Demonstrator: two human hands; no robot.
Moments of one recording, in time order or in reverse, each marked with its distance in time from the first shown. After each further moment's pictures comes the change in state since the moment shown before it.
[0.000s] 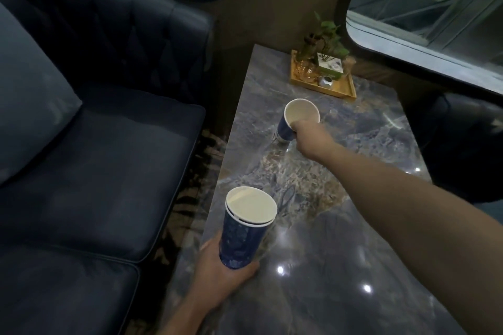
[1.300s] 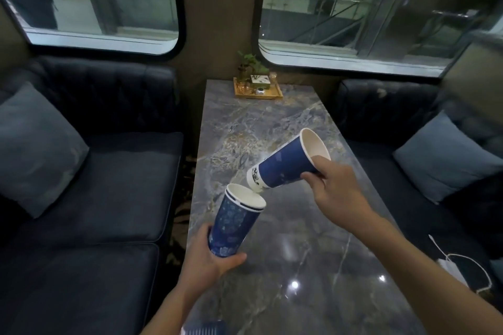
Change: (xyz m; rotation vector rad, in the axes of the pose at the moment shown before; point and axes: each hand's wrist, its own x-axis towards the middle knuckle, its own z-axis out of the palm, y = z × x) left_hand -0.275 0.062 -0.038 0.052 -0.109 0.143; right_hand -0.505 -0.025 -0.104 0.553 0.546 -0.015
